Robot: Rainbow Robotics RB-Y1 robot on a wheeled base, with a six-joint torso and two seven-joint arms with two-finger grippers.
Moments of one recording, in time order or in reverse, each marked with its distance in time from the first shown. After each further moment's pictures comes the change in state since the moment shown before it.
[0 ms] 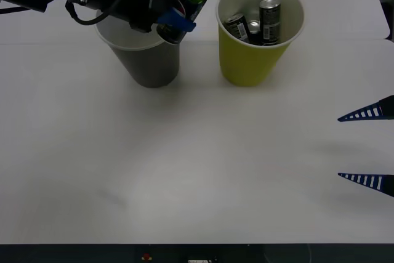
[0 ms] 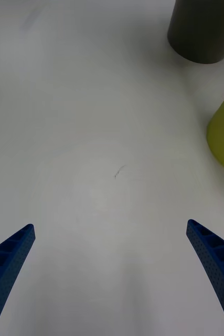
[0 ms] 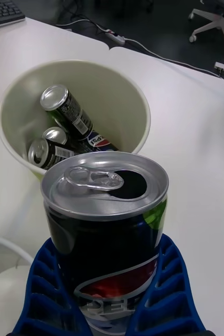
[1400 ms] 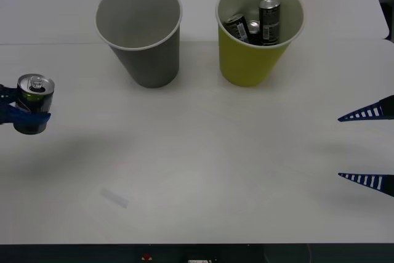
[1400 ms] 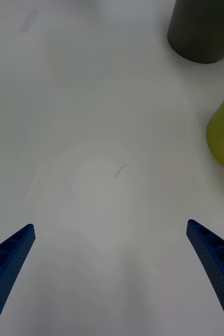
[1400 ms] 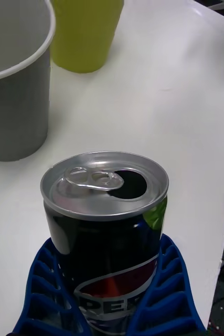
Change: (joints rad) right arm 0.000 0.000 0.000 0.000 0.000 0.000 0.000; left arm 0.889 0.245 0.694 -0.222 0.338 -0.230 -0.424
